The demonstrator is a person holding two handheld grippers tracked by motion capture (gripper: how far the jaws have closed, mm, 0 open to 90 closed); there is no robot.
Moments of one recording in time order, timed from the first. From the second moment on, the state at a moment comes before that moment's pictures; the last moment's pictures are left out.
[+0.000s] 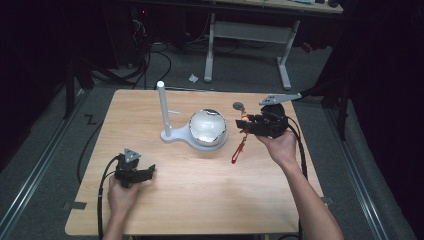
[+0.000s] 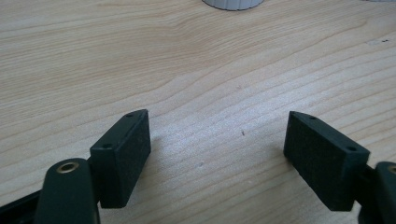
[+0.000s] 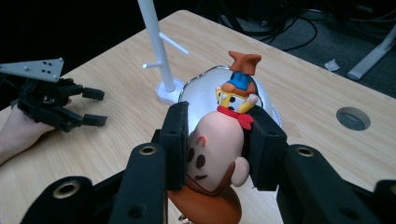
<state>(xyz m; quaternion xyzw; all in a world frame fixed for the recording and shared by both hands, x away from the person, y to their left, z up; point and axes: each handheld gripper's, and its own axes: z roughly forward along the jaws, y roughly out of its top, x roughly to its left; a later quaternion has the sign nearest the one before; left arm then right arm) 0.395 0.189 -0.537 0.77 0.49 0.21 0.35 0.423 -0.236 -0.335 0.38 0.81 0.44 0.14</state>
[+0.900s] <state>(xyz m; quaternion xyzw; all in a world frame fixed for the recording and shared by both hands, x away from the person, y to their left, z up) 0.396 0.189 -0.537 0.77 0.49 0.21 0.35 0.477 -0.193 -0.307 0.38 0.80 0.43 0.15</state>
